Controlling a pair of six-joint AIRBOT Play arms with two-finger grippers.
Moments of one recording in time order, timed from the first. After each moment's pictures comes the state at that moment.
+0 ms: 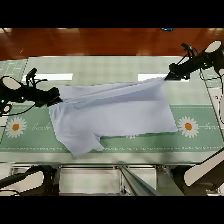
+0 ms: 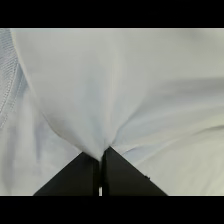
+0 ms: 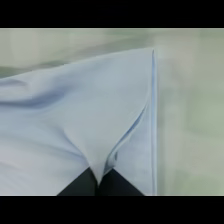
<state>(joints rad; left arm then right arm) 0.15 -1.32 0.92 1.05 -0.98 -1.48 -0.21 -1.93 1.83 -1.06 1.45 1.36</state>
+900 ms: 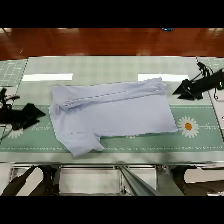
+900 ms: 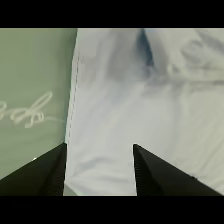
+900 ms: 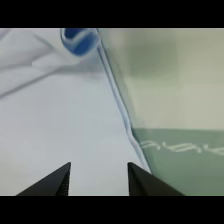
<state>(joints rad) 0.53 -0.90 0.60 1.05 -1.24 -1.47 -0.39 -1.54 1.19 -0.98 1.33 1.32</state>
